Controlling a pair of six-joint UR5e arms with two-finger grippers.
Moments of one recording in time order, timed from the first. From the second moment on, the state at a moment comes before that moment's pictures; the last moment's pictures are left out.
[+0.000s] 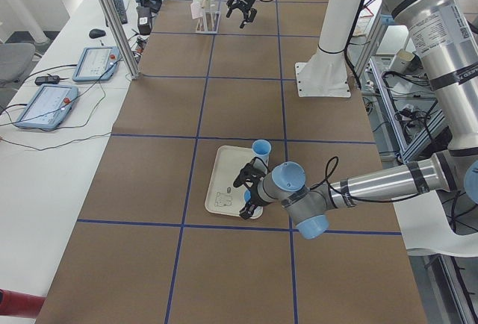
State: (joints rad) left arm -1.09 -1.14 -1.59 -2.86 -2.11 -0.38; right arm 0.49 -0.99 2.10 -1.48 1.49 0.39
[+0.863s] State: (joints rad) left arm -1.06 -1.16 -1.56 -2.86 -2.12 -0.38; right arm 0.48 -1.00 2.10 -1.48 1.48 0.39
